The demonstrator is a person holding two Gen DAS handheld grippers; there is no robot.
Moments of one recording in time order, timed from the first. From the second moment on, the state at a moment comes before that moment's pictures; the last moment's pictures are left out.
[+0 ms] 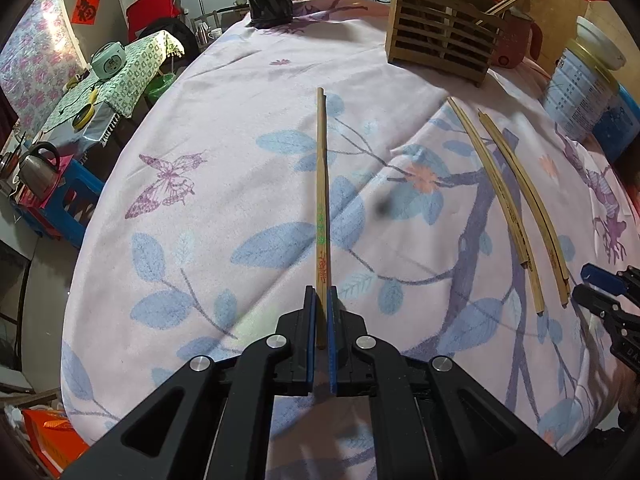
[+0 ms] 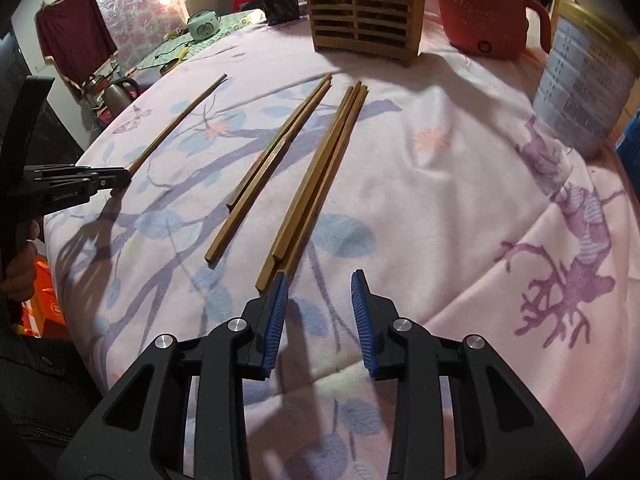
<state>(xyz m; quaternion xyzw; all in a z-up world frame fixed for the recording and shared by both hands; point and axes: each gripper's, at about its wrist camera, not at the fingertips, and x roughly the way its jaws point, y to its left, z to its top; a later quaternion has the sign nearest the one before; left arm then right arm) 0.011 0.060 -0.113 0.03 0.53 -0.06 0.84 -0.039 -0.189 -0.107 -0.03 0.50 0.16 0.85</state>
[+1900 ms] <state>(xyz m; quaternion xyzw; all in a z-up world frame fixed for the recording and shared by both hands) 0.038 0.051 0.038 -0.01 0.42 -0.09 0.90 -0.008 -0.257 -0.108 0.03 0.47 0.09 0.88</state>
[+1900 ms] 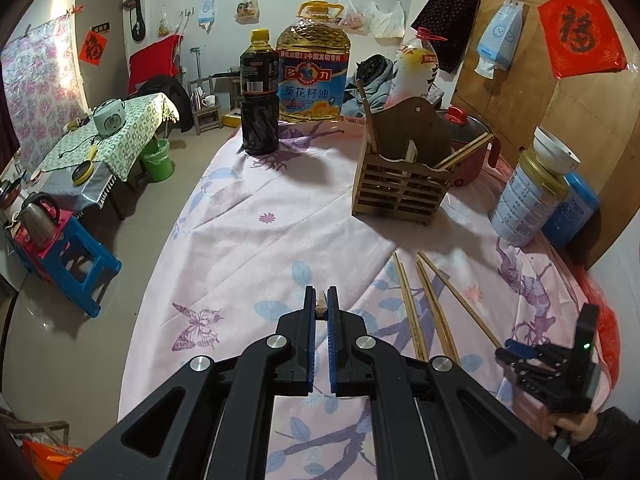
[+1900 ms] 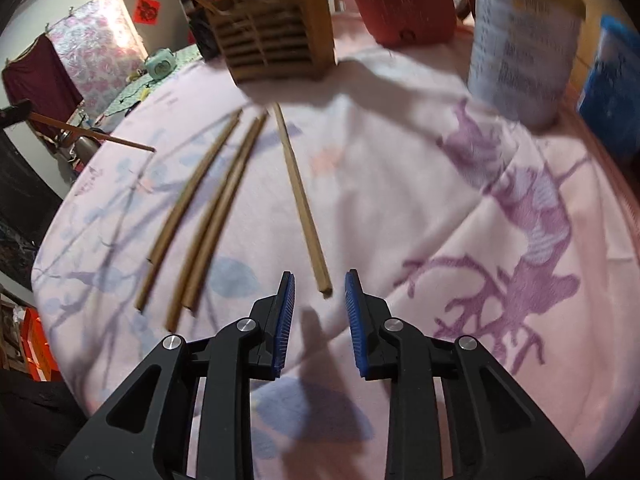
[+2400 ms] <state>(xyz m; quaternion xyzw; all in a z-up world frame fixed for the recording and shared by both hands) 0.051 0.050 0.051 -0.01 0.41 -0.09 0.91 -0.019 -0.262 0.007 0.00 0.34 0.08 0.94</state>
